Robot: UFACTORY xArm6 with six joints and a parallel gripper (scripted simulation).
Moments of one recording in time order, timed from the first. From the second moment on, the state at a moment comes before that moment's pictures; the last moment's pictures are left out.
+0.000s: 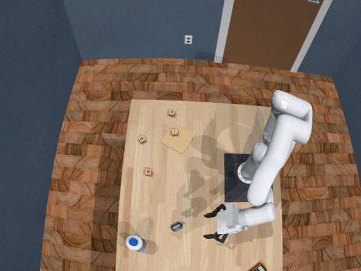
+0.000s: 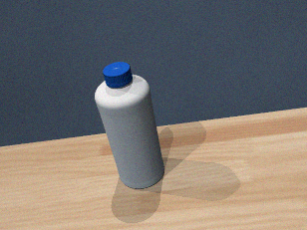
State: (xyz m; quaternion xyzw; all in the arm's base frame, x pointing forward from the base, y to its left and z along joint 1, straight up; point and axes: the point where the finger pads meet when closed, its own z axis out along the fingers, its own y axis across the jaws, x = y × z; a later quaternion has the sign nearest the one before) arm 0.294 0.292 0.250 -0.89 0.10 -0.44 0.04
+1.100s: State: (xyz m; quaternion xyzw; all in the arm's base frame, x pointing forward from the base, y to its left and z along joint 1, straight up) arm 0.386 0.166 0.199 -0.96 0.08 -0.24 -0.14
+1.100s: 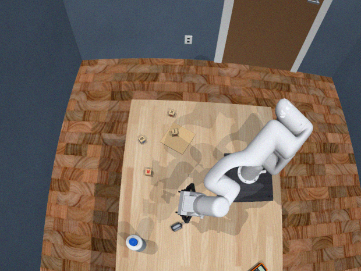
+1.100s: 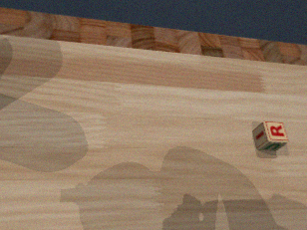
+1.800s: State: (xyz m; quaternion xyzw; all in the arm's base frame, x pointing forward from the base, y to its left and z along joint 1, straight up) arm 0.421 0.083 0.171 -0.98 0.06 -0.11 -0.14
